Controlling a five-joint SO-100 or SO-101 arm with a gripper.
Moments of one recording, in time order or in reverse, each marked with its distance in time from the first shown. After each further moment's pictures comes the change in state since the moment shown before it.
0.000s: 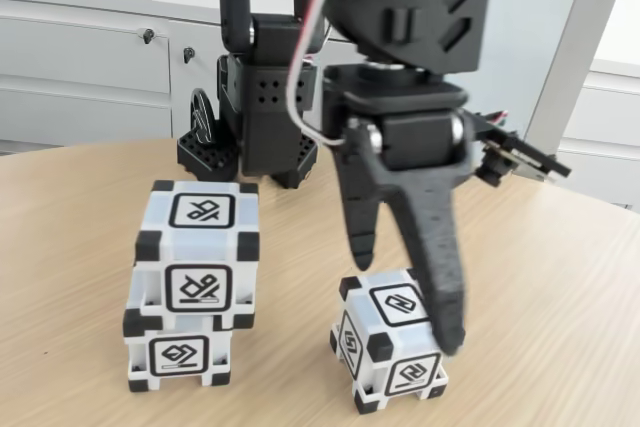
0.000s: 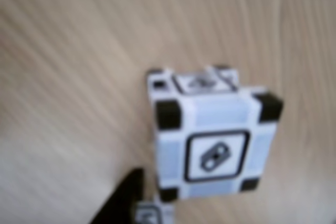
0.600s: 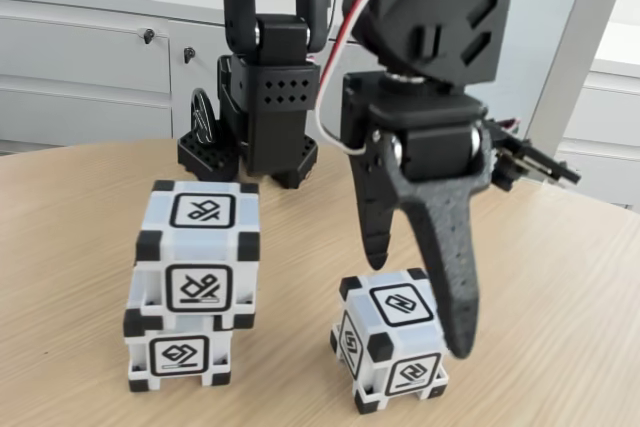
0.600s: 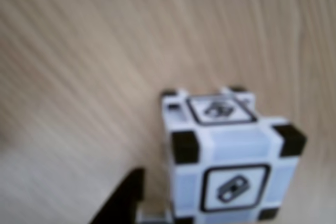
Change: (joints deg) arm -2.5 -3.5 0.0 0.0 4.0
